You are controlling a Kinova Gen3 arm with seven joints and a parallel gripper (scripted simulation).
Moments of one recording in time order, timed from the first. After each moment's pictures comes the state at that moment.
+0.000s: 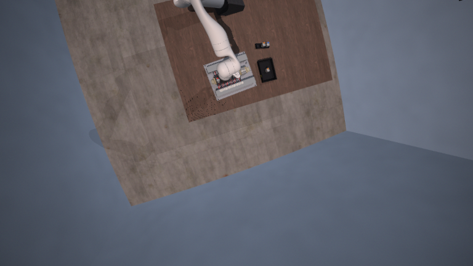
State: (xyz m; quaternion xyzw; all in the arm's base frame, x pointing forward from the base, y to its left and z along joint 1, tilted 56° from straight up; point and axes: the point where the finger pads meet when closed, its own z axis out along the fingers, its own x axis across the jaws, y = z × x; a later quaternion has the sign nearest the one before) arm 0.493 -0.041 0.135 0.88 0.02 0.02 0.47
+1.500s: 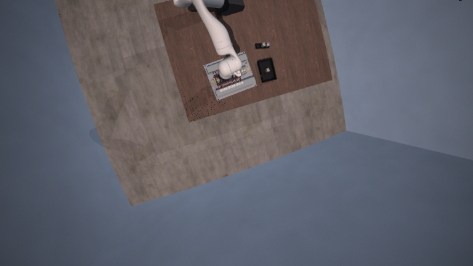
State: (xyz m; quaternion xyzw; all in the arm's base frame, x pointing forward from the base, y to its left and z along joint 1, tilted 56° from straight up) arm 0.486 -0.038 0.131 0.88 0.02 0.02 0.47
